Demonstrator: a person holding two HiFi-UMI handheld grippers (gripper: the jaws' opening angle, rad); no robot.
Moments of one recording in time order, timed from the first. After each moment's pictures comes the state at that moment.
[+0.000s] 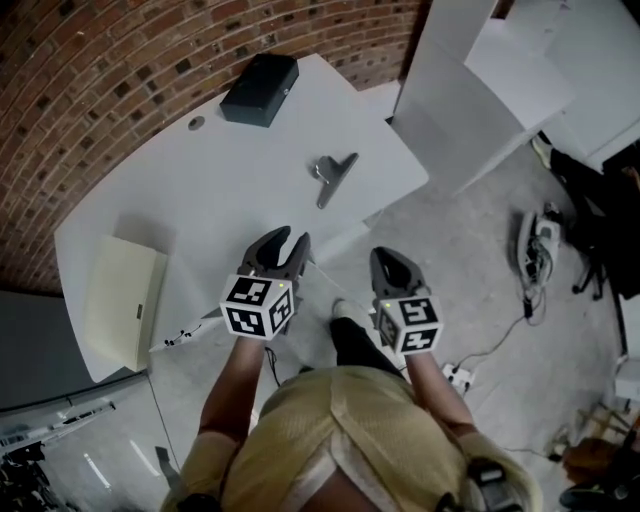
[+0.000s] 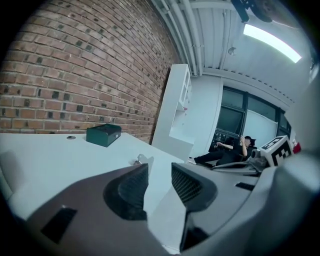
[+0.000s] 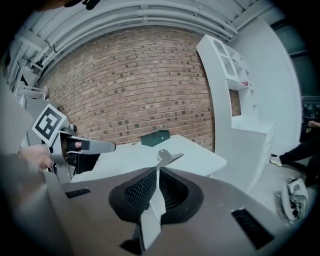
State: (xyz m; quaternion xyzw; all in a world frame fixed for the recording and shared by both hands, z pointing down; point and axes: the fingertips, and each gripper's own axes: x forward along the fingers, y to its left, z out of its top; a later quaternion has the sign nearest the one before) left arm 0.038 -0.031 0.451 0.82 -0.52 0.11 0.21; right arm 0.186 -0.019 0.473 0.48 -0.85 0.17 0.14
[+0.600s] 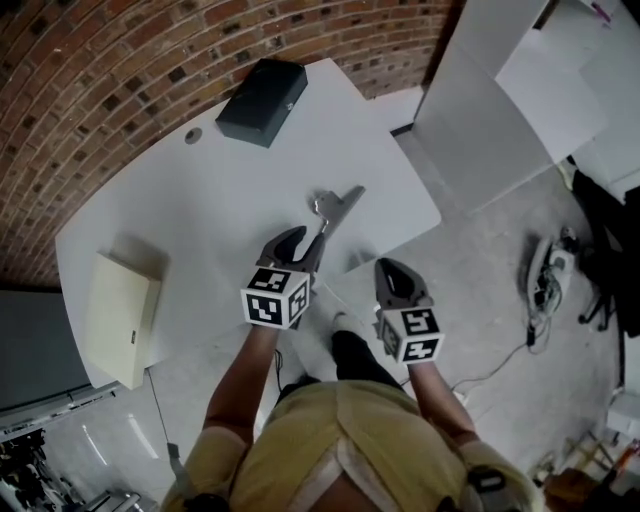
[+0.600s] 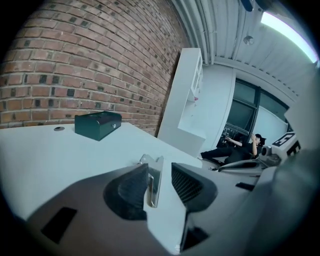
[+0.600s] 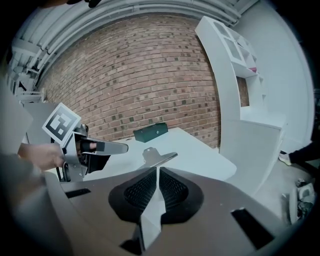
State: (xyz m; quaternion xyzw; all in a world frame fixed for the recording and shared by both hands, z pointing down) left arm 0.062 -0.157 0.505 0.80 -0.53 0.15 0.25; right arm 0.197 -0.127 0.510 0.44 -0.86 0.19 0.17
